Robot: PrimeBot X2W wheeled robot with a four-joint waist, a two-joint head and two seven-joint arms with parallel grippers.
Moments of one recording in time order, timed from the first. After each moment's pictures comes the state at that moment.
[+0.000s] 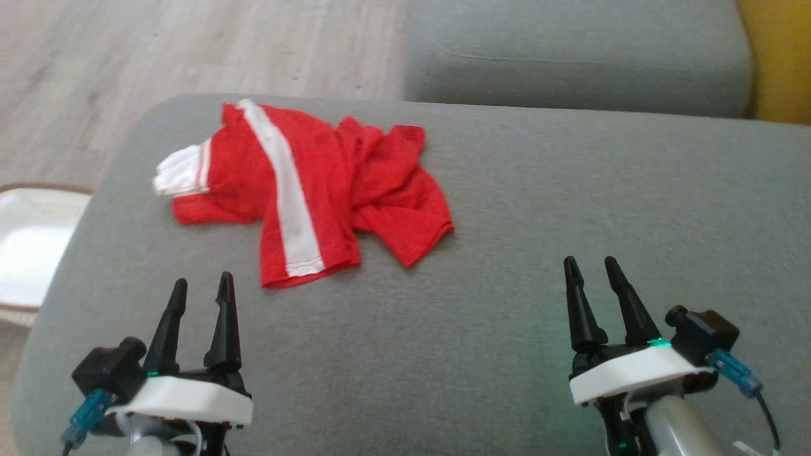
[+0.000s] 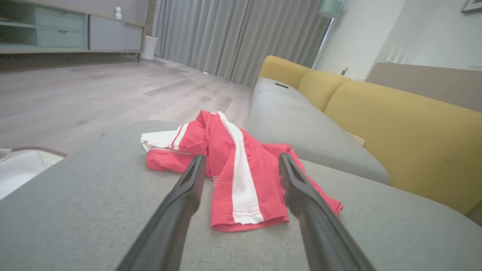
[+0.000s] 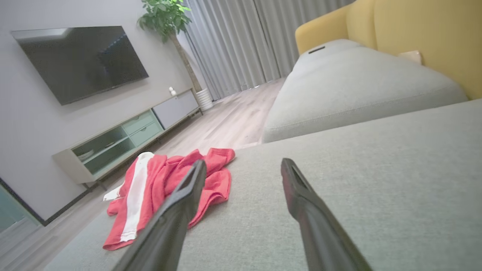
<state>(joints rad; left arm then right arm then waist) 0.04 0.05 -0.05 0.15 -0.33 -0.10 -0.25 -0.09 -0.04 0.20 0.35 0.43 0.13 -0.25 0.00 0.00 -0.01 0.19</state>
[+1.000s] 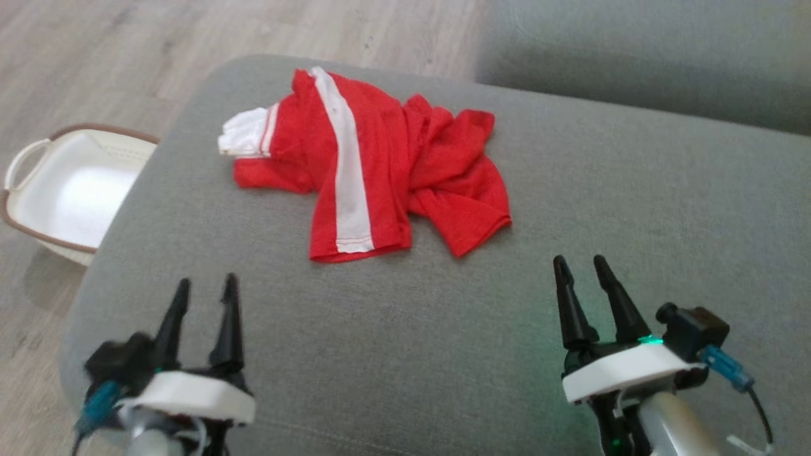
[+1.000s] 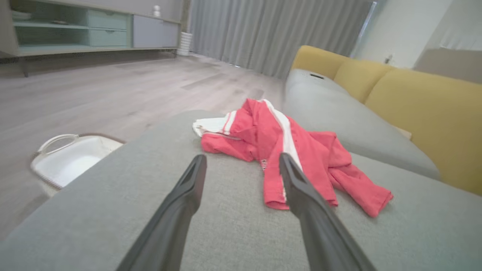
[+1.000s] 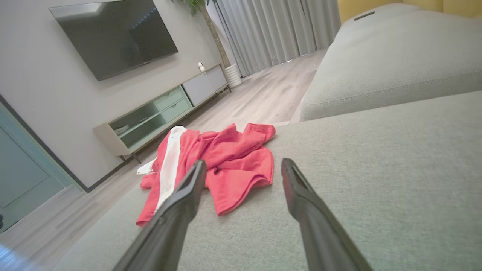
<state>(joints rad) 0.04 0.05 -0.03 0.17 -0.29 -0.11 -0.25 -0.10 -0.04 0.24 0.37 0.46 0.13 -0.25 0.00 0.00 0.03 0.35</state>
